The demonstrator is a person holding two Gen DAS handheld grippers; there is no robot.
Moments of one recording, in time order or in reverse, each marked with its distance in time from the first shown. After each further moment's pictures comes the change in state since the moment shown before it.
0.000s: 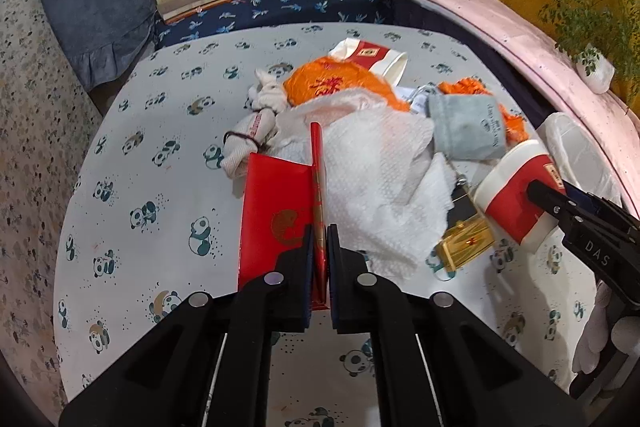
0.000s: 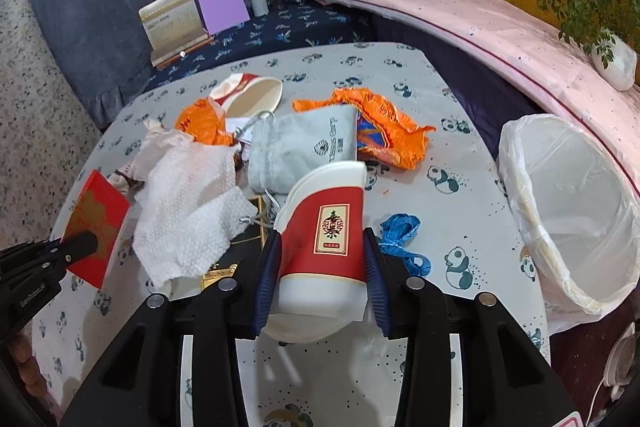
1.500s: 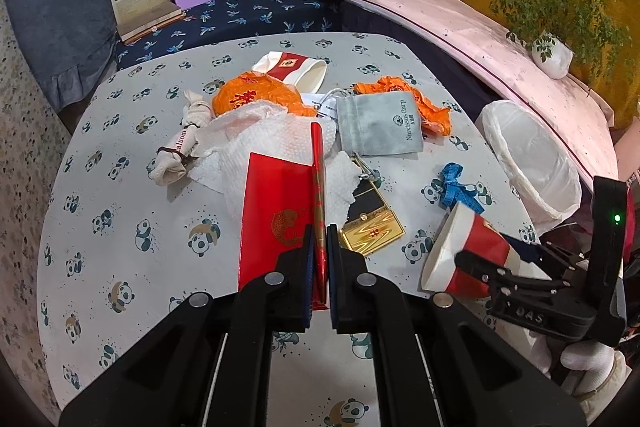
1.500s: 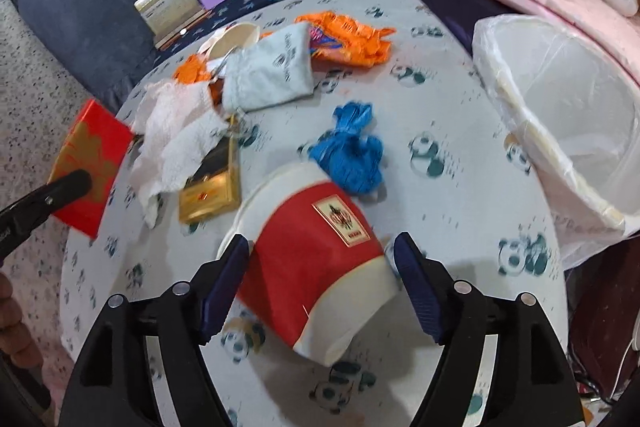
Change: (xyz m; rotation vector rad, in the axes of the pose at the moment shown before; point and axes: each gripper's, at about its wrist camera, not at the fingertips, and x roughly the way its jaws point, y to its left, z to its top) left arm -0.025 -0.061 -0.008 0.070 -0.005 -0.104; right arm -0.001 -0.054 -0.054 0.107 0.172 0.153
